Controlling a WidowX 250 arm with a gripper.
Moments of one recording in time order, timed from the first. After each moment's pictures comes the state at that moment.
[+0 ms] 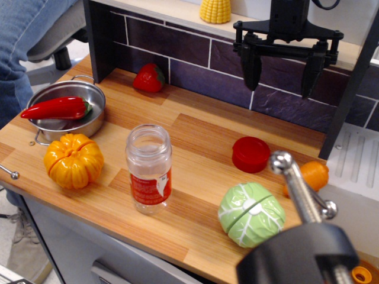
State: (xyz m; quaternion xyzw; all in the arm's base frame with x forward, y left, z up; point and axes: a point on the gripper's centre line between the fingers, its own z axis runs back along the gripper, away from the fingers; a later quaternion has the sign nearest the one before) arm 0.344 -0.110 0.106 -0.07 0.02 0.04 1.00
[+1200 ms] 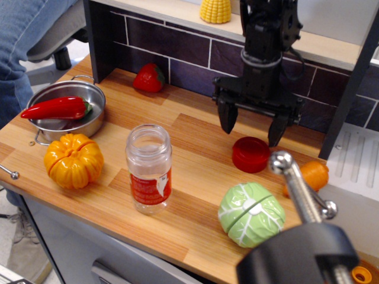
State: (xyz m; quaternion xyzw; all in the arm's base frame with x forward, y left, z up) arm 0.341 -0.092 0.027 -0.02 -0.04 0.01 1.00
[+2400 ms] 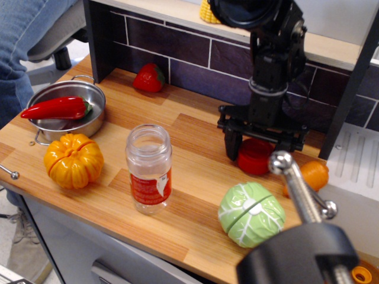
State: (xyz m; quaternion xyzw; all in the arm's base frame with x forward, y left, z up) arm 0.330 -0.099 0.018 -0.03 0.01 0.03 1.00
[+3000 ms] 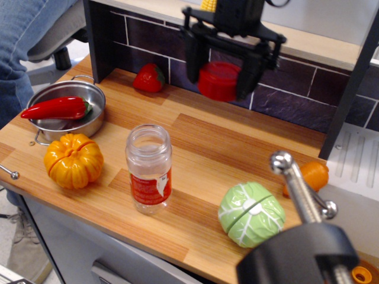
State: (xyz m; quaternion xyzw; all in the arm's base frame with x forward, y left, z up) arm 0.296 -0.052 0.128 0.00 0.05 -0.06 1.00
